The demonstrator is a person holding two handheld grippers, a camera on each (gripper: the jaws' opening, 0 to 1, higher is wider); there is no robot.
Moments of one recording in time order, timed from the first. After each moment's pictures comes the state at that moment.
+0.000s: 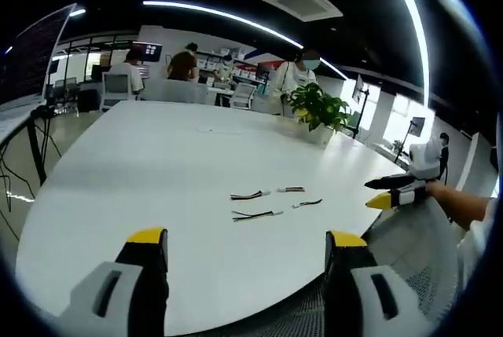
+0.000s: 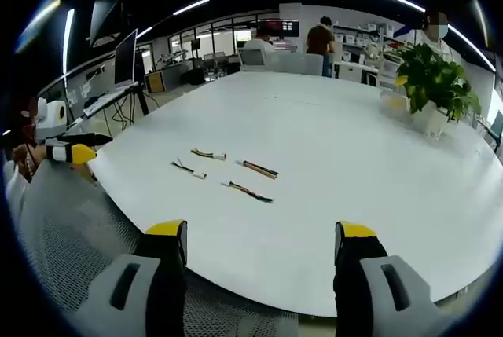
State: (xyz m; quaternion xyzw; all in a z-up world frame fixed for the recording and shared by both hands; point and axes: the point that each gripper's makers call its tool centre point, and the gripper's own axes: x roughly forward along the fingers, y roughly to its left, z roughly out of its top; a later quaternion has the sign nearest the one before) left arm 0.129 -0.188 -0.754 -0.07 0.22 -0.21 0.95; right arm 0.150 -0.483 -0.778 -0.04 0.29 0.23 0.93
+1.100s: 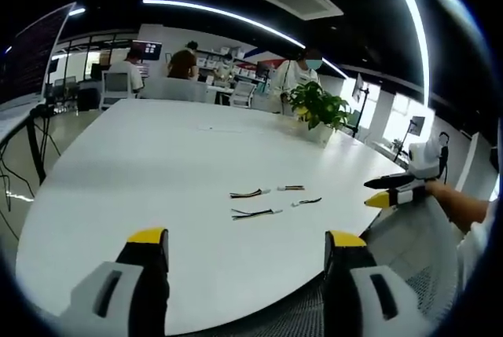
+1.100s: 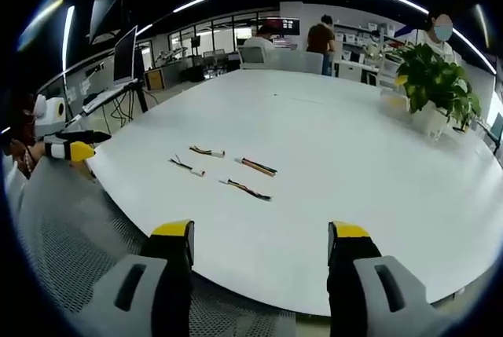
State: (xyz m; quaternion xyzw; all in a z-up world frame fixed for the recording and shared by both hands) left arm 0.127 -0.189 -0.755 -0.07 0.22 -0.21 0.95; right arm 0.150 -0.485 -0.780 -0.05 0.30 0.23 0.92
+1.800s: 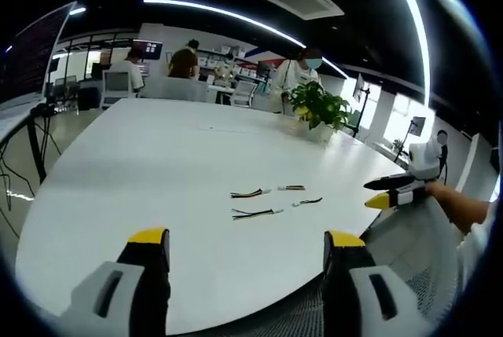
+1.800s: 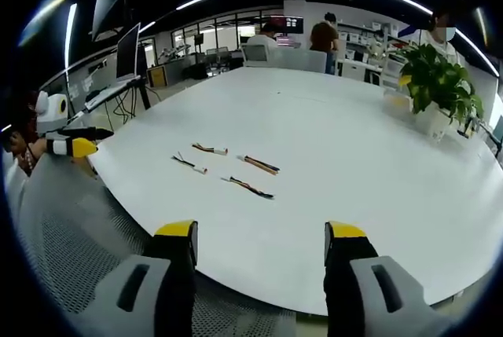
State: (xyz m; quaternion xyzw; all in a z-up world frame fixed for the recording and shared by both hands) left arm 0.128 -0.188 -0.756 -0.07 0.22 -0.21 0.95; right arm 0.148 -0.483 -0.782 -0.05 0.30 0.24 0.92
